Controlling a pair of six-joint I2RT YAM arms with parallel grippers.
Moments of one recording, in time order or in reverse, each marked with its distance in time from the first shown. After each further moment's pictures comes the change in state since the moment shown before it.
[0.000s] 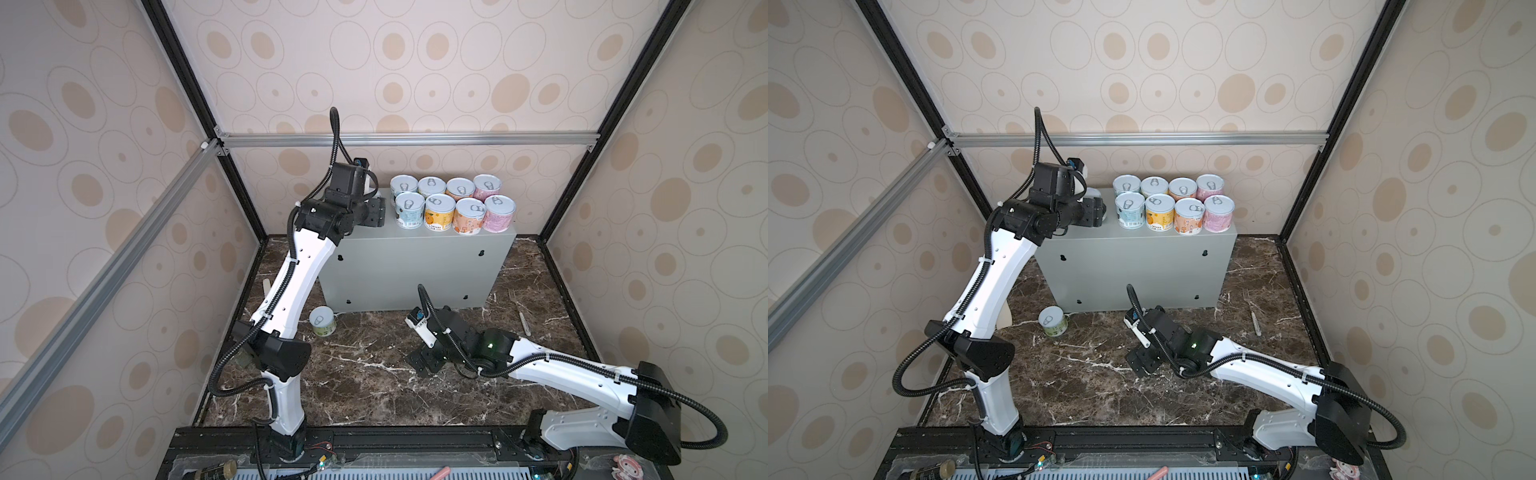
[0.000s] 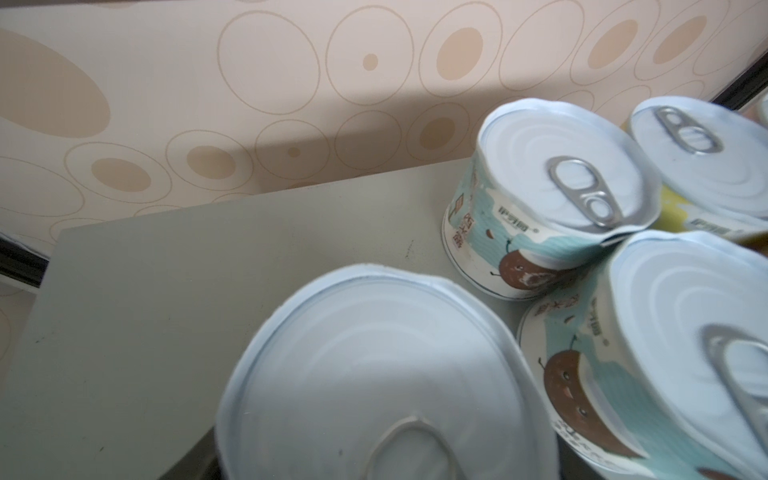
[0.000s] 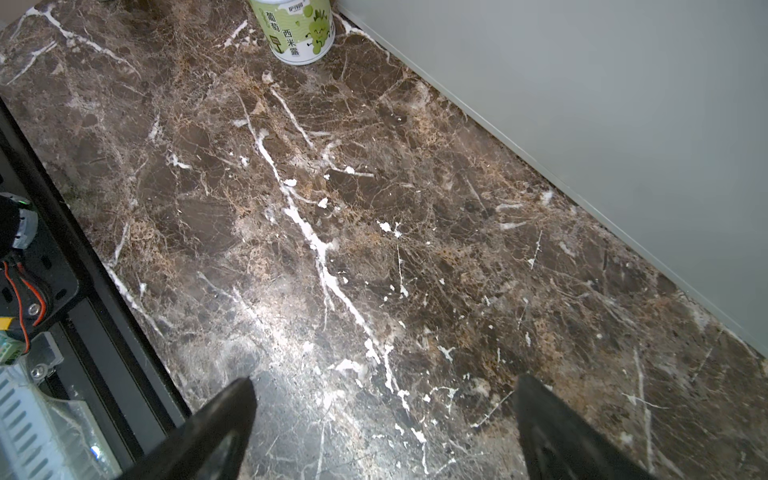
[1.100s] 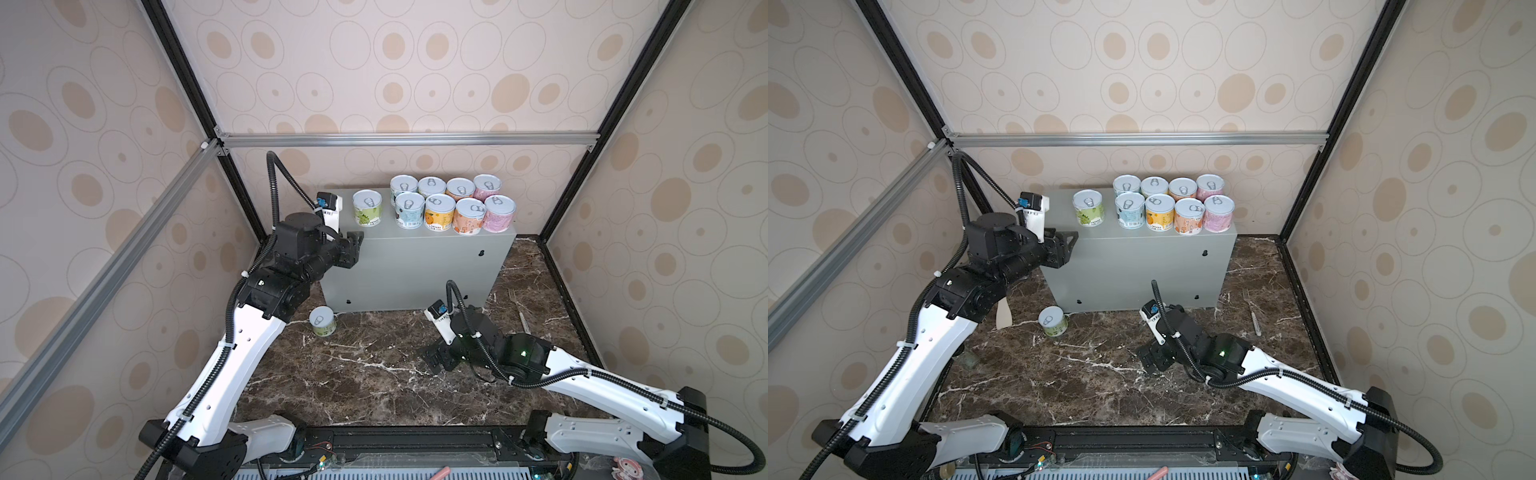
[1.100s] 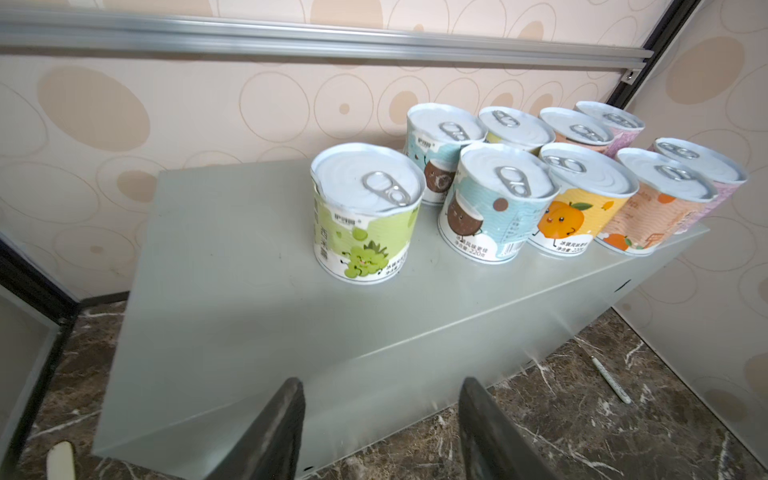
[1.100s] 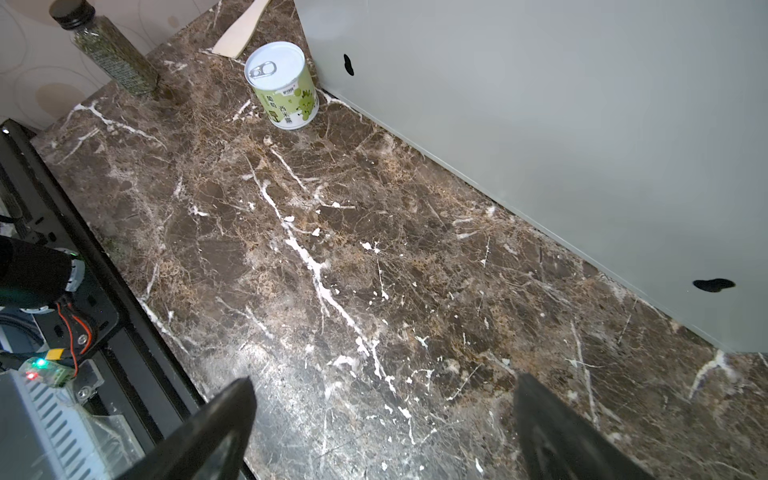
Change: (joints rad) left arm -0.006 -0.666 -0.846 0.409 0.131 0.008; right arm 0.000 -0.188 -0.008 -0.071 0.075 0.061
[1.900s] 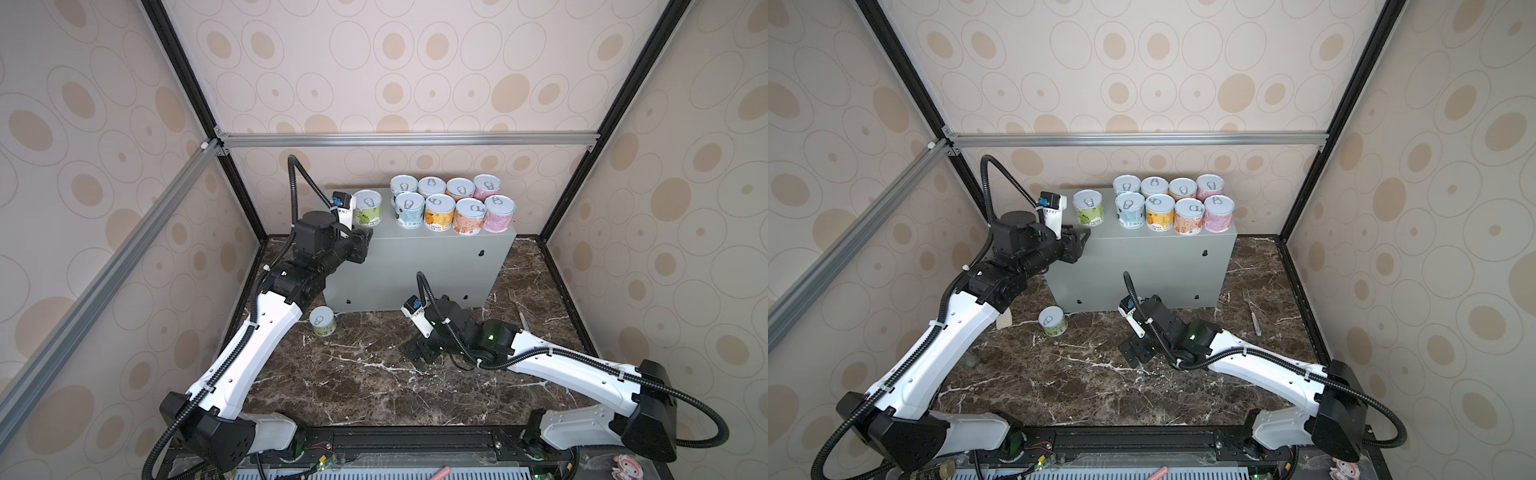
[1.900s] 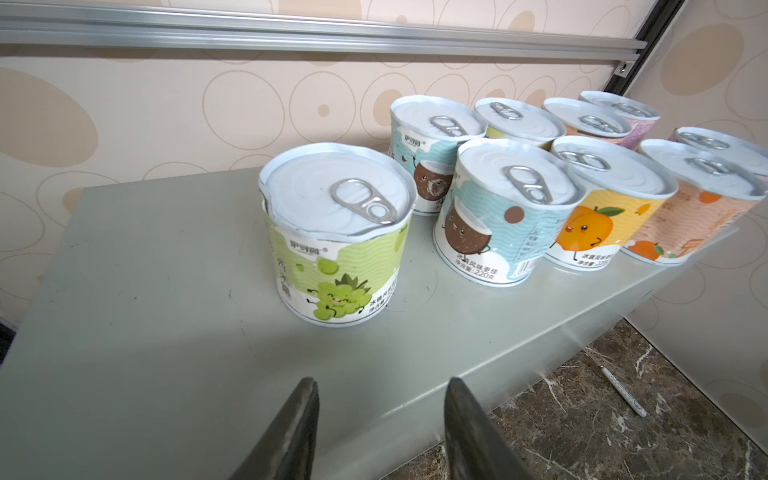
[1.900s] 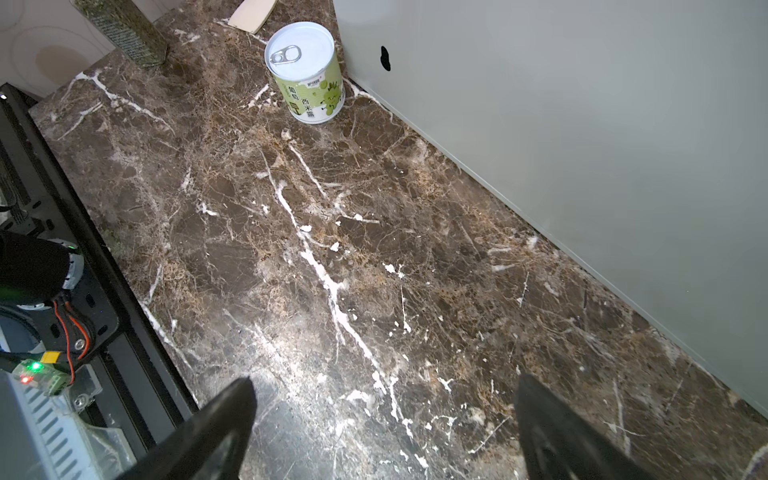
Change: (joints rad) left arm 0.000 0.108 -0.020 0.155 0.021 0.023; right arm 0.000 0.215 0.132 0.034 -0.076 -0.063
